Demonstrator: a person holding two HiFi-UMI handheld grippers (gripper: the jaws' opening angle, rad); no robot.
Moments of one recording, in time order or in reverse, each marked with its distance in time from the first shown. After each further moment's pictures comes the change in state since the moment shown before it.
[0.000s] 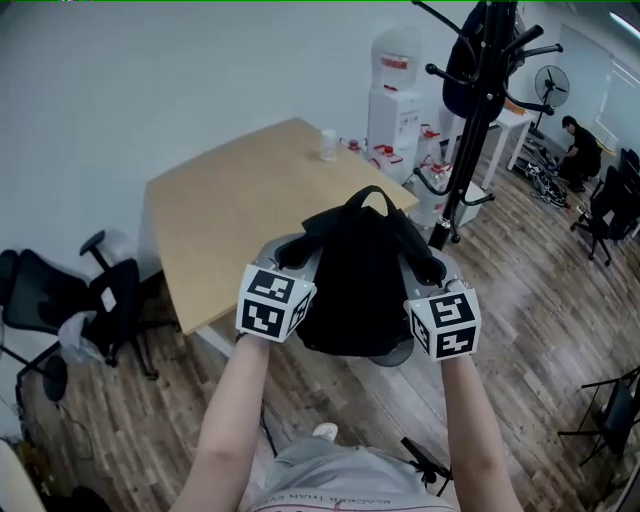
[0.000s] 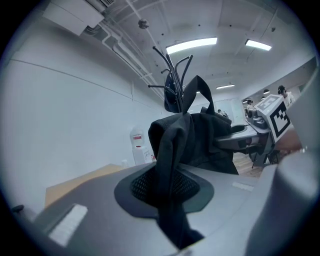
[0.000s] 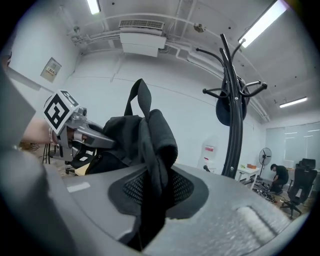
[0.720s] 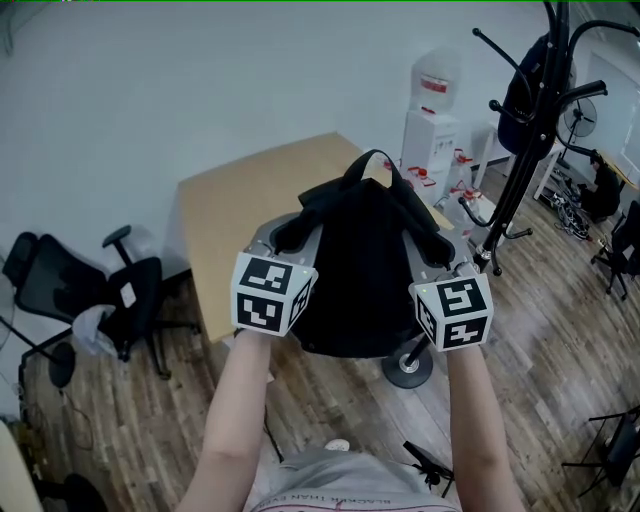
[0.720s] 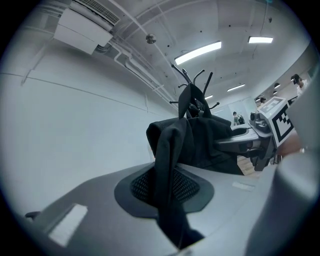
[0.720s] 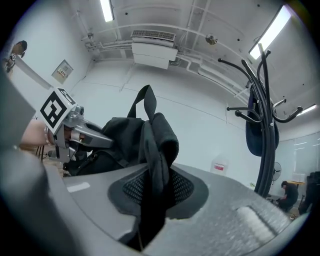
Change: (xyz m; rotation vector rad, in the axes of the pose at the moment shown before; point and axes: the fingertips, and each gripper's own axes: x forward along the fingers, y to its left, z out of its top) left arm -0.051 0.105 0.051 0.017 -0.113 0.178; right arm 0.067 0.051 0.100 -0.082 -0.152 0.058
